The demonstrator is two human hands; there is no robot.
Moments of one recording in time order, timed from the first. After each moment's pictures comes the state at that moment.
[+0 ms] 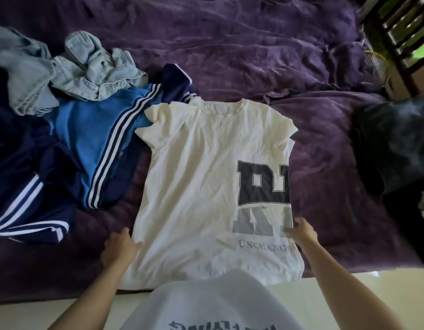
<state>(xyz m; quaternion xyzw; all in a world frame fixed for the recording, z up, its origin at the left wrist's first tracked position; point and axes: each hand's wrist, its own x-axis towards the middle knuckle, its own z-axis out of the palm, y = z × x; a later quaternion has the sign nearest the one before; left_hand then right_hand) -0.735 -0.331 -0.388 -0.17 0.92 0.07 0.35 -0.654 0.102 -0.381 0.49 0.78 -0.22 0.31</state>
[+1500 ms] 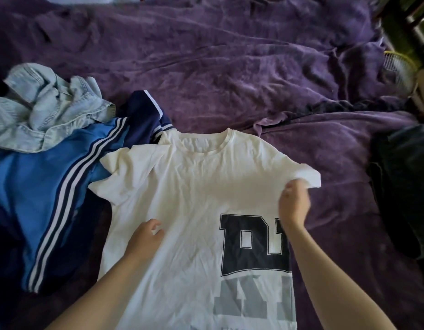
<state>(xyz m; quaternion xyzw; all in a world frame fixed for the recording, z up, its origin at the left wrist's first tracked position) -0.899 -0.167 -0.426 -0.09 0.89 0.29 0.34 -0.873 0.173 -0.407 0.36 0.87 -0.28 -0.18</state>
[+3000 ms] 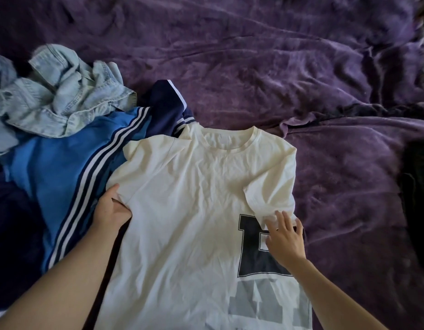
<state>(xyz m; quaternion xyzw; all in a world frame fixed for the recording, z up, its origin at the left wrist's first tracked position) -0.980 -0.243 -0.408 -0.46 0.41 0.77 0.15 -0.818 0.117 -0.440 0.08 0.97 0.02 0.24</state>
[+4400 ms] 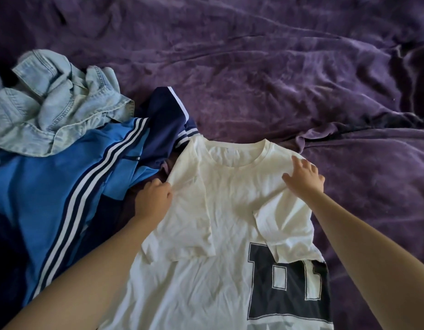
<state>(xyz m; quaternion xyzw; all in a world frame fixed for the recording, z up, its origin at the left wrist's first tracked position) -1.035 -0.165 -0.443 0.07 0.98 0.03 0.20 -1.015 0.175 -0.446 0.26 0.93 -0.11 0.23</state>
